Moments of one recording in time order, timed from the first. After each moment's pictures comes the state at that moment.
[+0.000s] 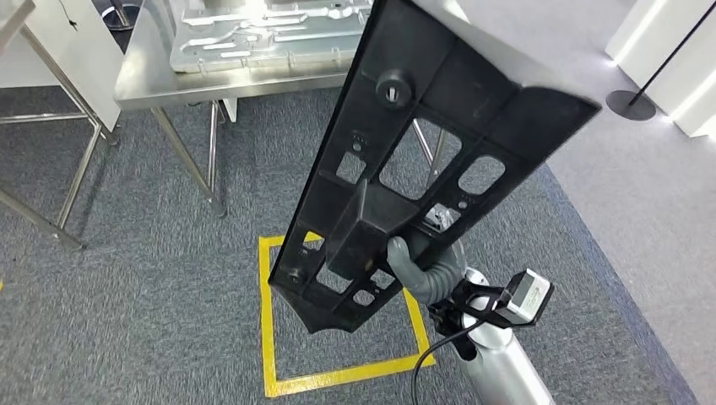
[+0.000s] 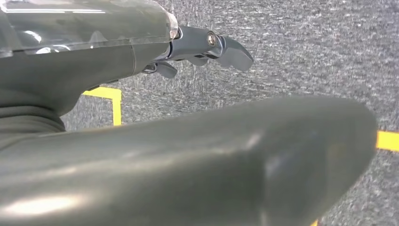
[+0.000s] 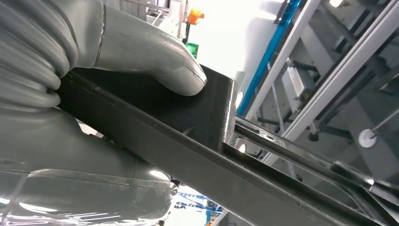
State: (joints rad) left arm -0.04 -0.03 0.66 -0.20 -0.32 -0.03 -0.11; right arm -0.29 -0.03 0.37 -1.61 -0.17 0.32 -0.67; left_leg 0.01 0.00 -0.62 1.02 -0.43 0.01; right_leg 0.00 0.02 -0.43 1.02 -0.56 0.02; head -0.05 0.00
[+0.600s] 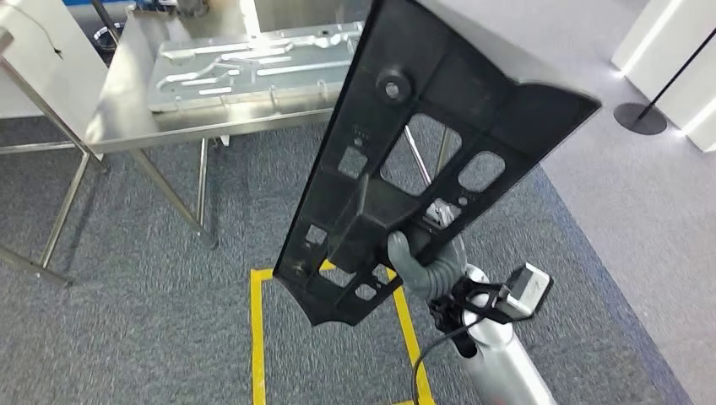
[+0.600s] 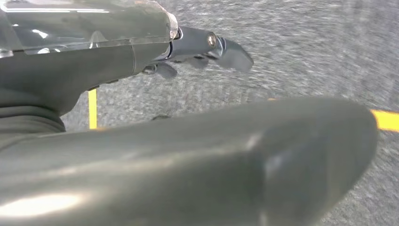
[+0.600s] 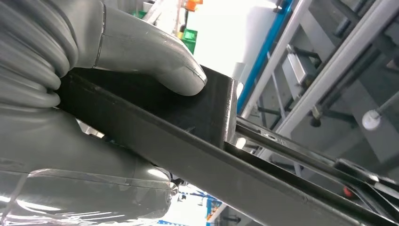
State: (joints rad) left arm -0.04 -0.03 0.68 -0.20 -0.31 -0.02 -0.12; right arm -0.30 -0.03 0.37 -1.60 -0.18 0.32 -0.64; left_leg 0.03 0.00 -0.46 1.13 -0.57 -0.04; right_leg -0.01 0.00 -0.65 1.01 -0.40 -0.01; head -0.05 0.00
